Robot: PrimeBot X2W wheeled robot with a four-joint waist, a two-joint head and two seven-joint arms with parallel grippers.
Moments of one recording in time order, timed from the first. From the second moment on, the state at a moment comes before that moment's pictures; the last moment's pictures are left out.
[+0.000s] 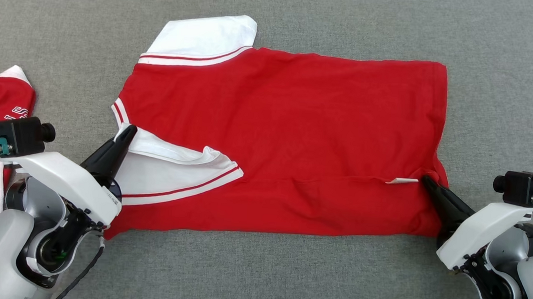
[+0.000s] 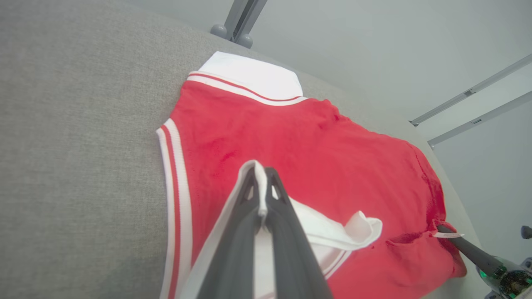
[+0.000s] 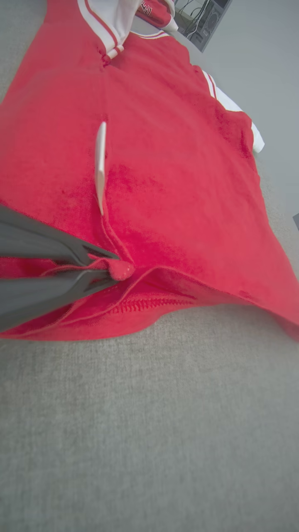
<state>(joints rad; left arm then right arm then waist) -0.36 0.50 -0.40 0.06 -1.12 0.09 0.20 -0.31 -0.28 0.23 0.27 0.72 0.13 0.23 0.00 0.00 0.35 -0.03</state>
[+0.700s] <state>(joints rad) -0.27 0.43 -0.41 0.14 -0.87 0.26 -0.15 -0.18 -0.14 0.05 0.21 0.44 0.13 -0.11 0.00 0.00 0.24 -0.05</state>
